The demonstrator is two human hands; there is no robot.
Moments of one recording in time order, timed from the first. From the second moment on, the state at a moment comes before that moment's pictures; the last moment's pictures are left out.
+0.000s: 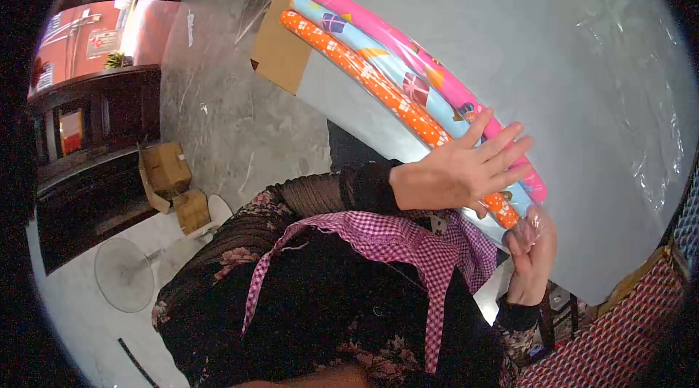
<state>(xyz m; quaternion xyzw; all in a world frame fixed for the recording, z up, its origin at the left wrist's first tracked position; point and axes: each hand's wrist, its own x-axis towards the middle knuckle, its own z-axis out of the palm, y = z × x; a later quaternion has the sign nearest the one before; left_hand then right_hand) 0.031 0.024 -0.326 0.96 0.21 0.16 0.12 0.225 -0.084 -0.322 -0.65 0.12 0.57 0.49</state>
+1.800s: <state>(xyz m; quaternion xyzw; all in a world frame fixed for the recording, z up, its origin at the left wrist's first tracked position) 0.042 0.020 -0.326 0.96 0.22 0.13 0.07 0.238 -0.120 -0.344 -0.69 -0.16 0.57 0.42</state>
